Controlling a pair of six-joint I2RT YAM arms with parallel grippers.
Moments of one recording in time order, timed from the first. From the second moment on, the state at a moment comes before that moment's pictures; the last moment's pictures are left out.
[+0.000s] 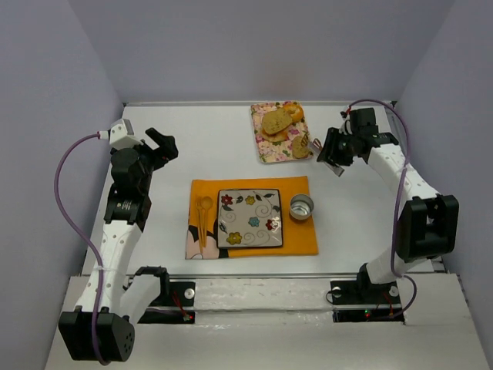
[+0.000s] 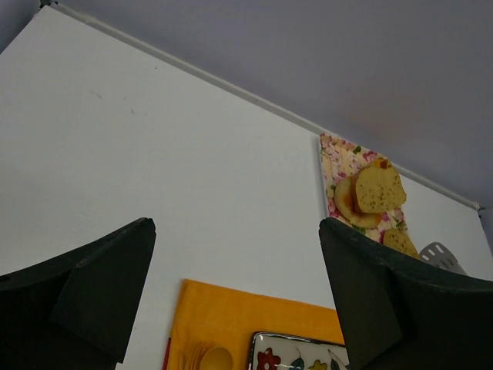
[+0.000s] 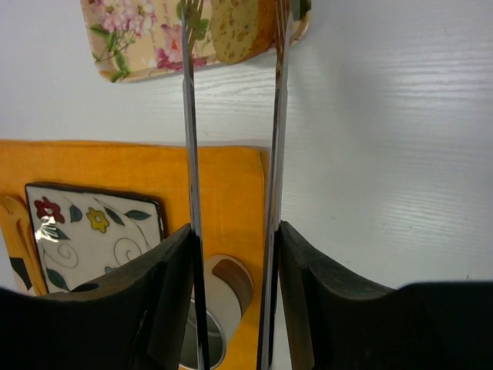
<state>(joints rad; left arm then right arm) -0.05 0.89 0.79 -0.03 -0.09 -0.50 0.11 1.57 1.30 -0.62 -0.25 0.32</state>
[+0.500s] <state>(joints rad) -0.05 0.92 0.79 -0.03 -0.09 -0.50 0.13 1.68 1.34 -0.63 -0.25 0.30</state>
